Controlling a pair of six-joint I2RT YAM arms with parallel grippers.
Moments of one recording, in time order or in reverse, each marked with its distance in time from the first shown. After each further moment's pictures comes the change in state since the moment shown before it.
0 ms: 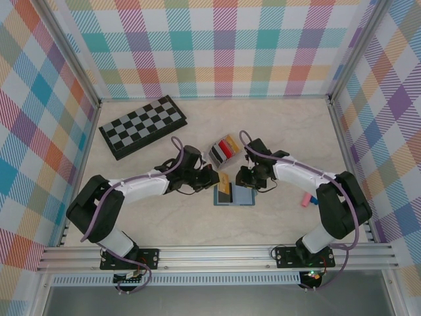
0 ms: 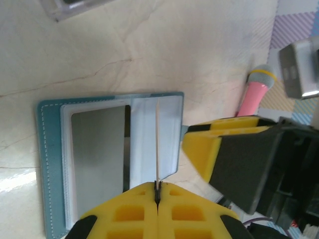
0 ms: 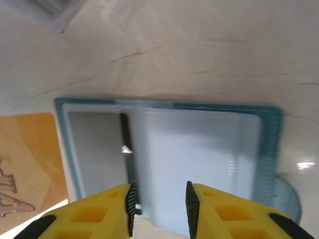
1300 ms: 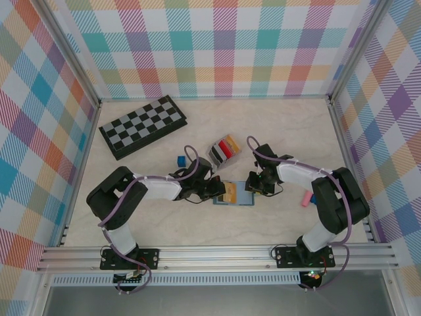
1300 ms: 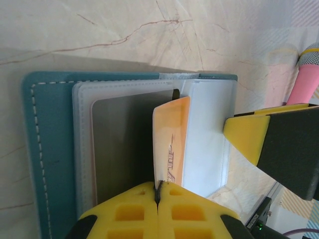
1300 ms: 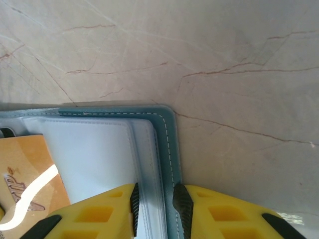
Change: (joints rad) left arm -0.086 0.167 -0.044 0.171 -0.061 0.000; right arm -0.080 0.048 -0.100 0.045 -0.009 -0.023
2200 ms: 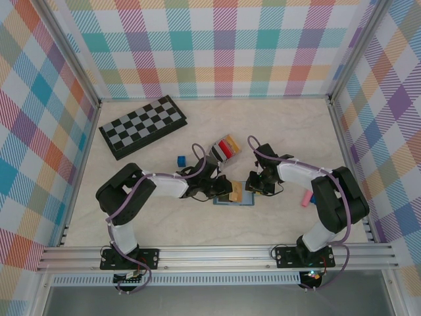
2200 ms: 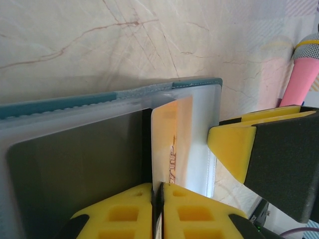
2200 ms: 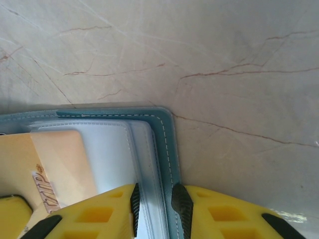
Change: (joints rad) left arm -0.031 0.091 0.095 0.008 0.019 0.014; right arm -0.011 0.006 0.001 0.002 -0.021 0.000
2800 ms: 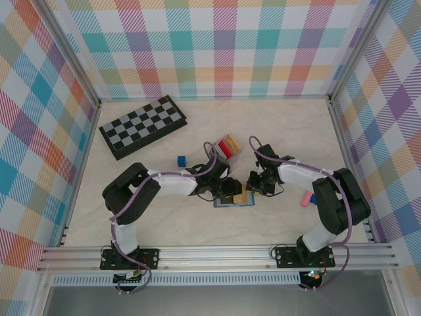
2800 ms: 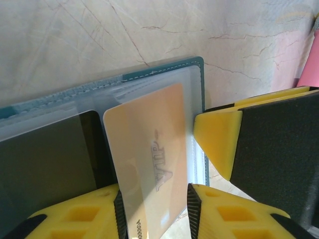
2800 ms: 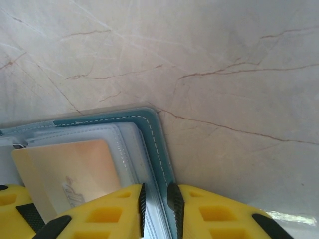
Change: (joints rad) left arm -0.063 0.039 0.140 -0.178 -0.037 0.067; right arm 0.000 -0.020 -0.022 0.029 -0.001 0.039
